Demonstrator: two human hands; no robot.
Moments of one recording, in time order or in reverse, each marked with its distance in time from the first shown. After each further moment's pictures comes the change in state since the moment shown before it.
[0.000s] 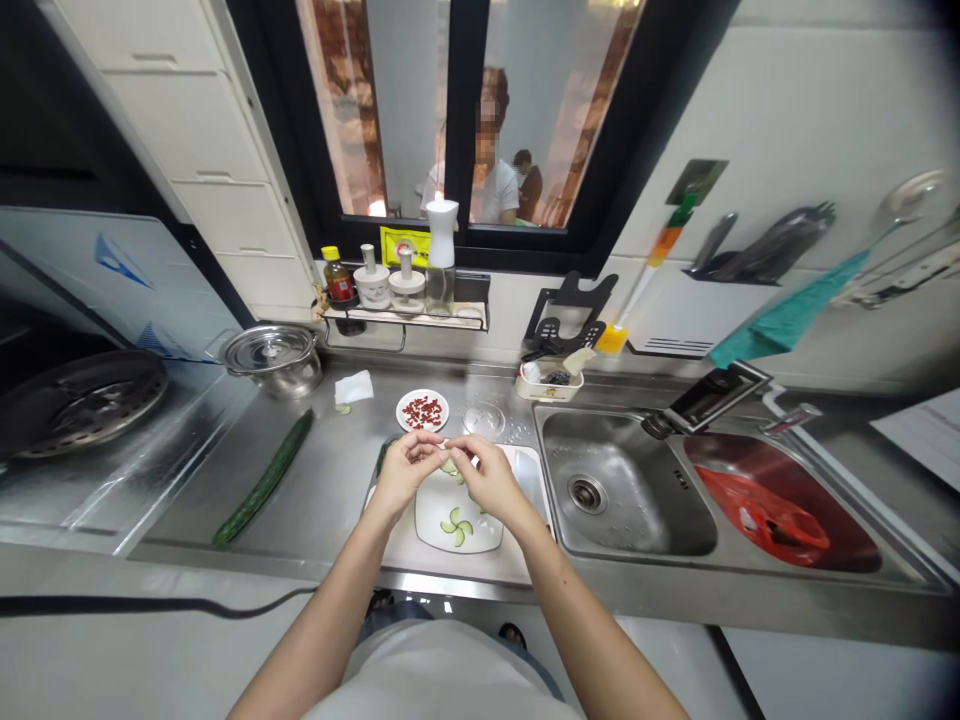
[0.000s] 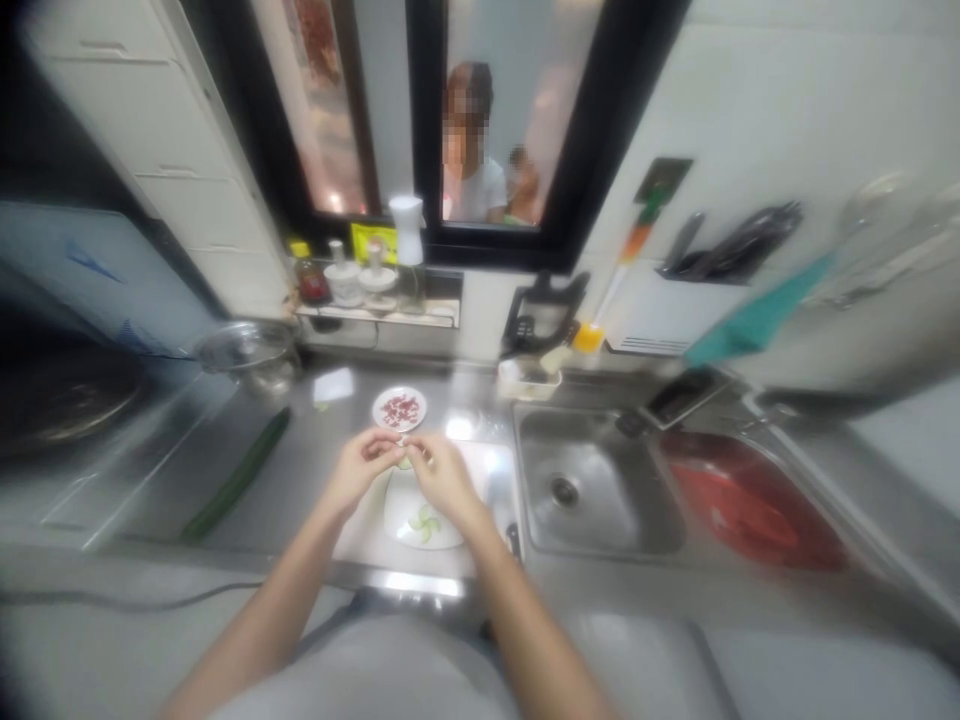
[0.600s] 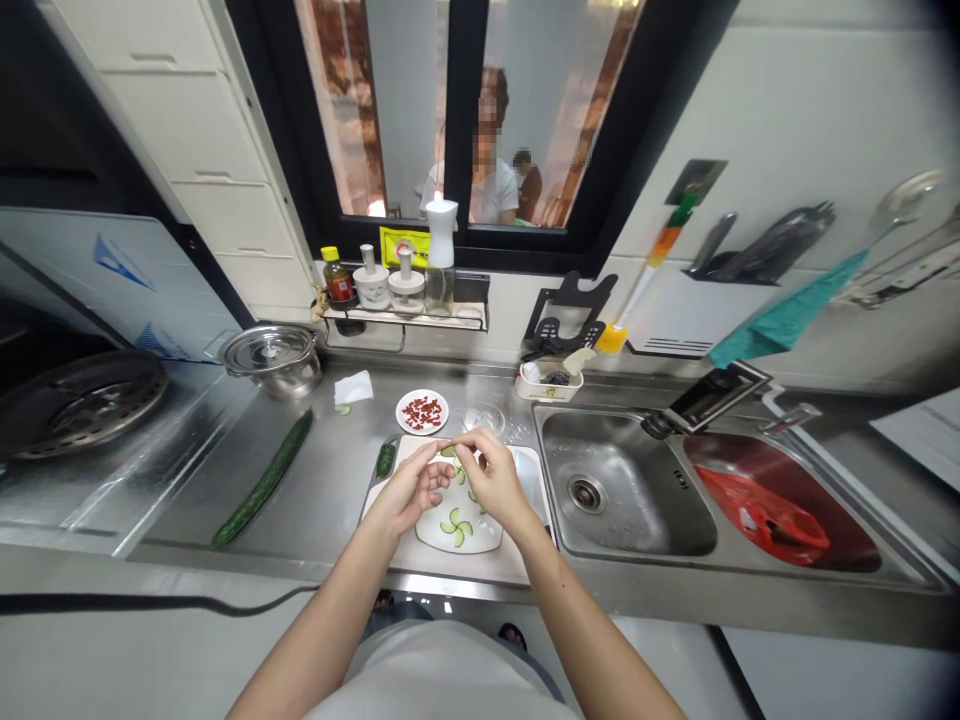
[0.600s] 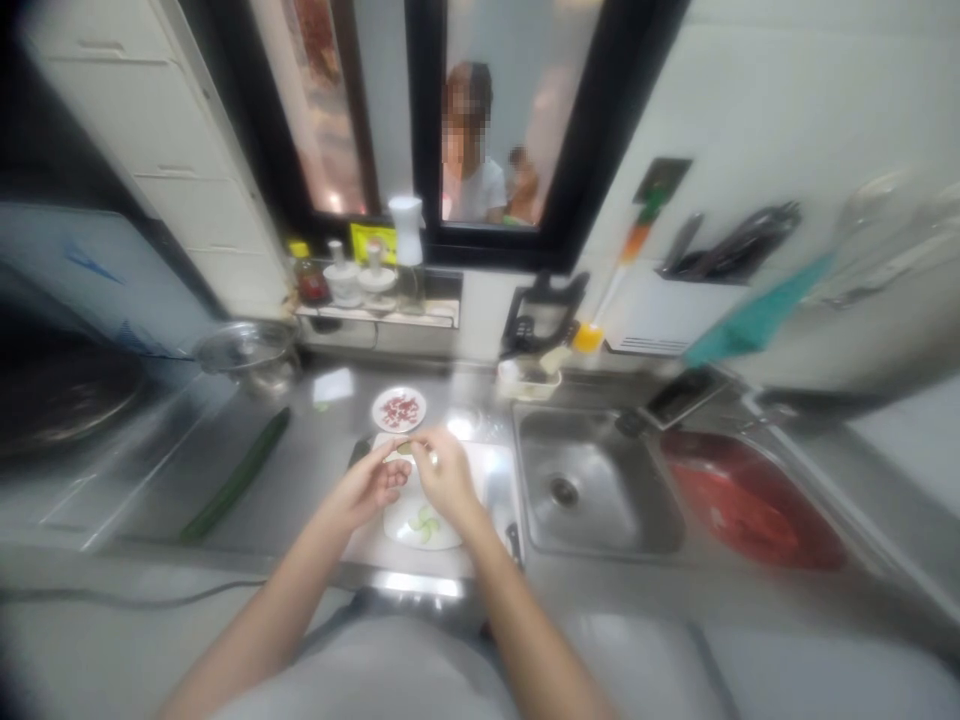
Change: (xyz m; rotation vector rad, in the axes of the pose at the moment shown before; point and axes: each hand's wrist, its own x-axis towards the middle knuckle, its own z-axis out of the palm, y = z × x) left_hand -0.008 -0.007 0.001 -0.497 -0.184 -0.535; right_hand -0.001 -0.007 -0.004 0.001 0.133 -0.102
